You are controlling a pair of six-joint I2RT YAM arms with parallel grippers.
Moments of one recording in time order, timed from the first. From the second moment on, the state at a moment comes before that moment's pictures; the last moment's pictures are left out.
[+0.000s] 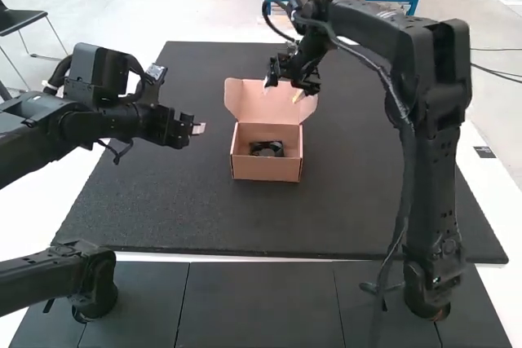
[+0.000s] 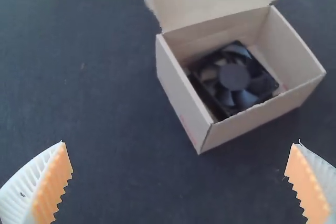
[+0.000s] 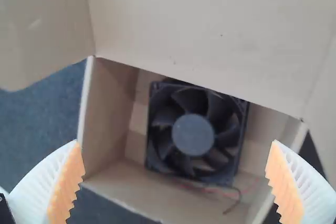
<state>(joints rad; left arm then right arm) -0.35 0.83 0.75 -0.52 0.13 0.02 0.47 2.04 1.98 -1.11 -0.25 0.30</state>
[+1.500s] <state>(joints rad) -0.35 1.36 0.82 0.05 -0.17 -0.06 0.36 1.49 0.83 0.01 -0.06 0.05</state>
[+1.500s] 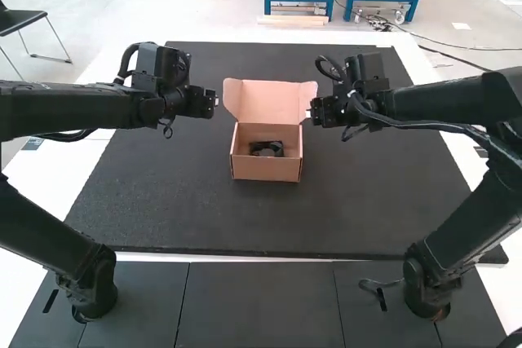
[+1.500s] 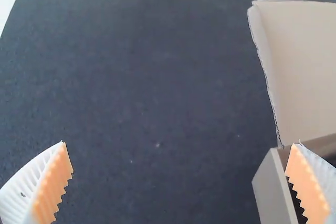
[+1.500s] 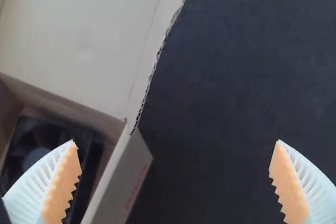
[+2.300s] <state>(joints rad) -0.31 1.58 0.85 0.22 -0.19 -0.06 0.36 1.63 0.98 0.01 -0.06 0.07</state>
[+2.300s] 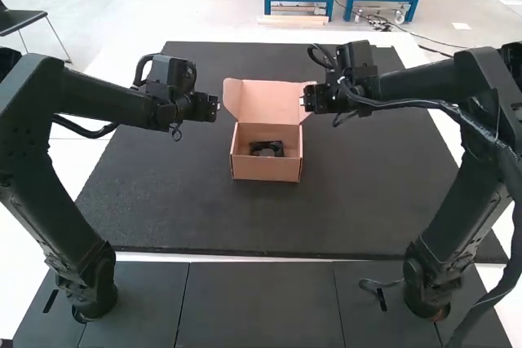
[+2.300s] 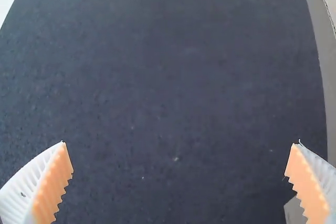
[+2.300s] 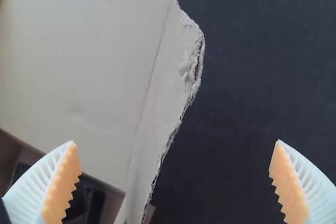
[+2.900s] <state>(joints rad) -0.31 1.64 0.90 0.26 -0.18 -0.06 0.32 1.64 1.02 0.01 -0.06 0.08</state>
